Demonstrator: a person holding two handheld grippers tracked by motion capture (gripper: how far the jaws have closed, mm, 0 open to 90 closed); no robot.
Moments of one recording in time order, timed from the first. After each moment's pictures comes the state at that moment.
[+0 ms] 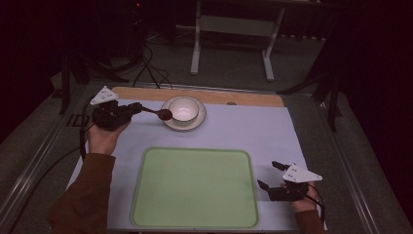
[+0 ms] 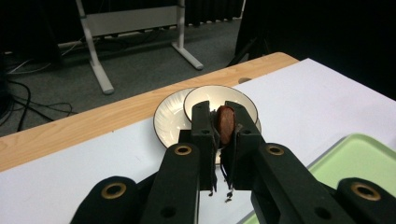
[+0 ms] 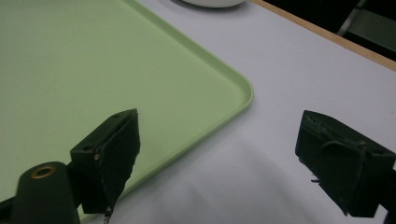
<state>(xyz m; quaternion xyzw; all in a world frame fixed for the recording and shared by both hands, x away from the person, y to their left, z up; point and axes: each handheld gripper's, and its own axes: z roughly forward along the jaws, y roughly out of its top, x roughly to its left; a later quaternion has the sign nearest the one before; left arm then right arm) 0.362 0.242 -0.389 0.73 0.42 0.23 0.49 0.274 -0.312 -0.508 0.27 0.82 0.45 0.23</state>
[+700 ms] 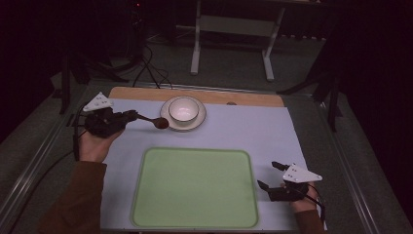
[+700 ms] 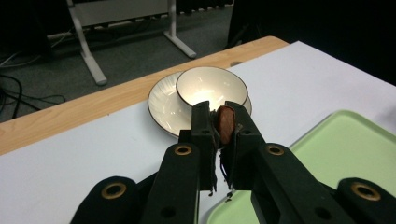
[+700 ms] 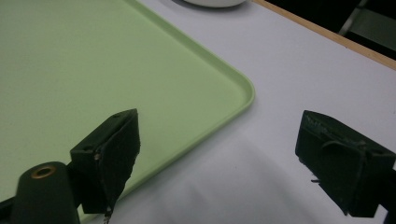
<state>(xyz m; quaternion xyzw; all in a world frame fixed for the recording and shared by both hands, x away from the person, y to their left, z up) 0.343 0.253 -0.391 0.75 0.41 0.21 0.48 0.274 -0.312 -0.508 0.26 0.82 0.45 0.23</state>
